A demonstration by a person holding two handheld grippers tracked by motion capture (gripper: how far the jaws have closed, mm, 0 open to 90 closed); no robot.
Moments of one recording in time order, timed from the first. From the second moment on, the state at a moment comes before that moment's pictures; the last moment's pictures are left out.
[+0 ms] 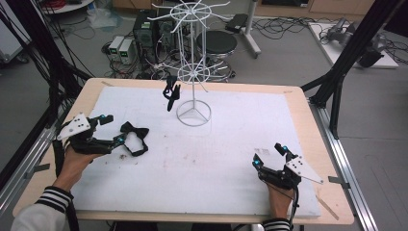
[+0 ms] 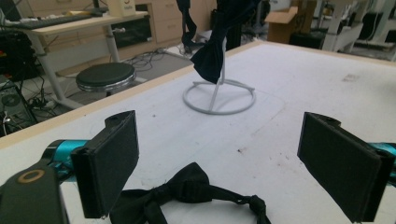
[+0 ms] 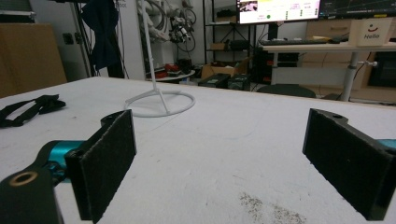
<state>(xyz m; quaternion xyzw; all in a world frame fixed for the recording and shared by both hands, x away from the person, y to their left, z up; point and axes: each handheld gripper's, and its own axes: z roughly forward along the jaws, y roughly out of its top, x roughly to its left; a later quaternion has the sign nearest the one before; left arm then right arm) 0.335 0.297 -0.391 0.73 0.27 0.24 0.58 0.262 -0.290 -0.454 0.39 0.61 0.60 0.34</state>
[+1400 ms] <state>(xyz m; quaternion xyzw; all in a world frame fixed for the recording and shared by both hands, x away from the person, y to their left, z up) 0.406 0.296 -0.386 0.82 0.23 0.18 0.49 0.262 -0.290 -0.454 0.39 0.61 0.60 0.33</state>
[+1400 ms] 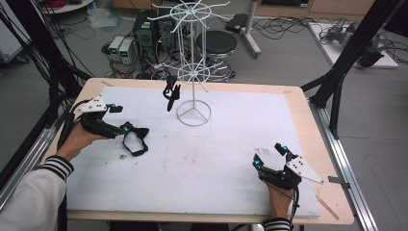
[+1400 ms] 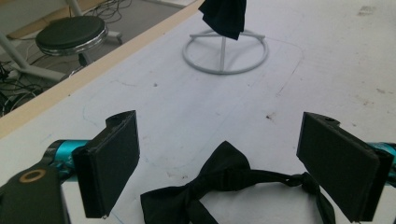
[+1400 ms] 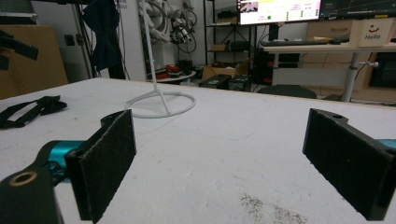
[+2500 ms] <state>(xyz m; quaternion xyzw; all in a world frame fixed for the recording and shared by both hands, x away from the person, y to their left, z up) 0.448 0.277 -0.388 0.90 0.18 0.14 0.36 0.262 -0.291 -0.454 0.39 0.61 0.60 0.33</state>
